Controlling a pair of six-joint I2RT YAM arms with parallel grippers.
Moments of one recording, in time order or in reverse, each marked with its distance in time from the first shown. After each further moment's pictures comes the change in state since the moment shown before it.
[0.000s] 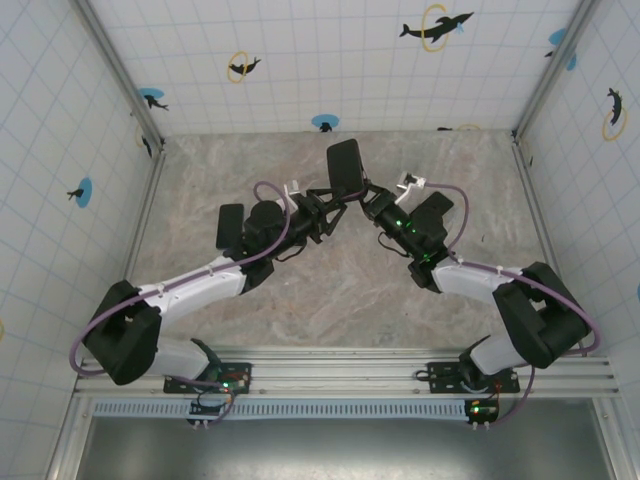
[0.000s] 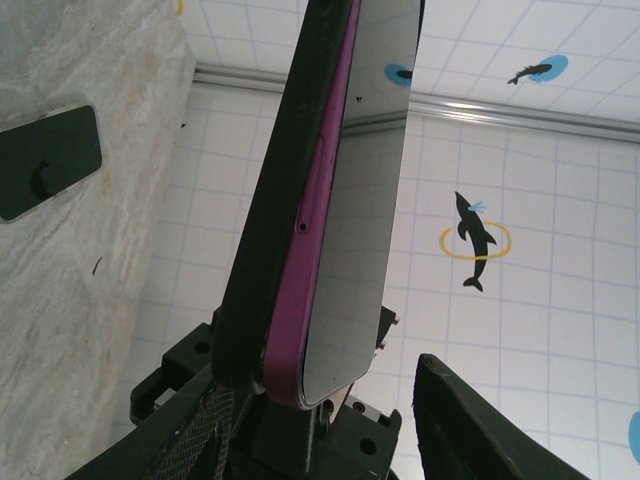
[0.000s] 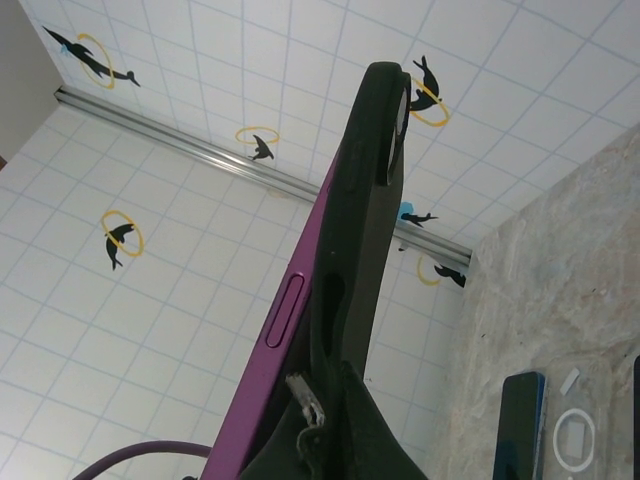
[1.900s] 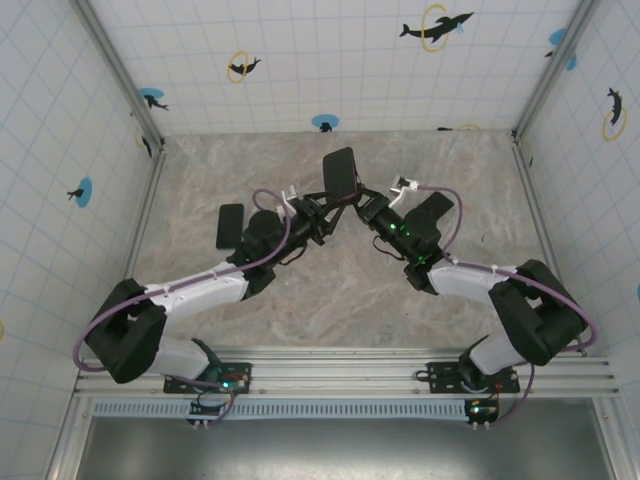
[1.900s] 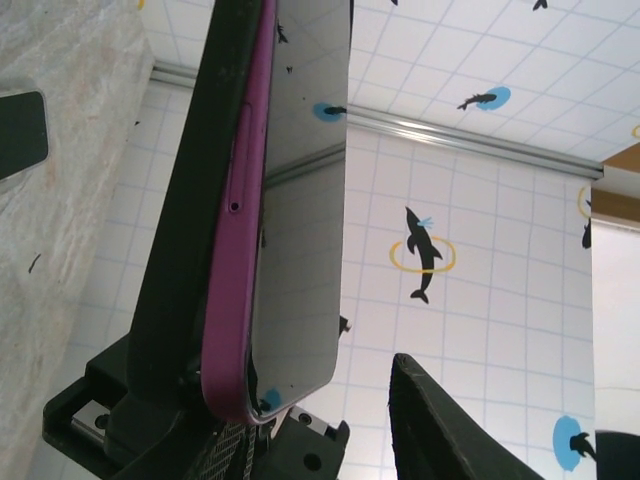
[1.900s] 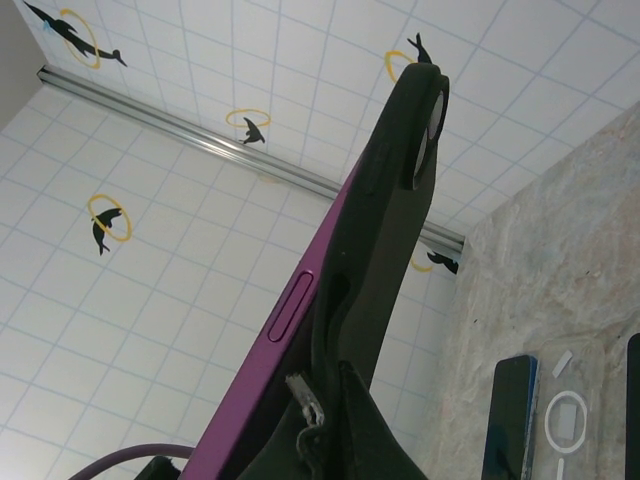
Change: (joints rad) left arm -0.022 0.017 -0.066 0.173 -0.073 -0.111; right arm 0.040 0.020 0.000 0.002 0.025 -0.016
